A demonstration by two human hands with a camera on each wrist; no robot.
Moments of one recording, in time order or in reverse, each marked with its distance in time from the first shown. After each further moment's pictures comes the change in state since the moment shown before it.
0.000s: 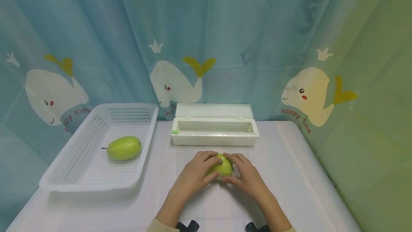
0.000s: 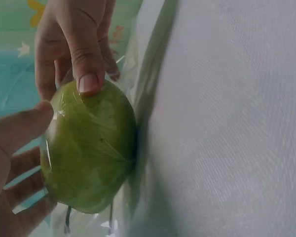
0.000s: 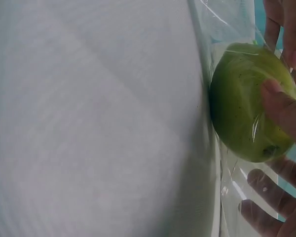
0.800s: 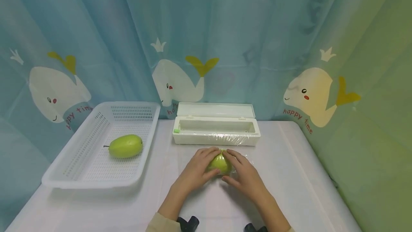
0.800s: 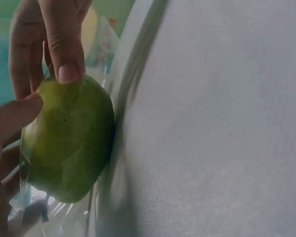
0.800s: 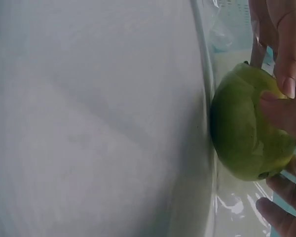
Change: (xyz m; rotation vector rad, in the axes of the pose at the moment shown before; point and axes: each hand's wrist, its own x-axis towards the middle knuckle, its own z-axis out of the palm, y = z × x) left_hand 0.004 -0.015 0.010 -0.147 -0.001 -0.024; right_hand 0.002 -0.006 0.004 -0.116 0.072 -0.157
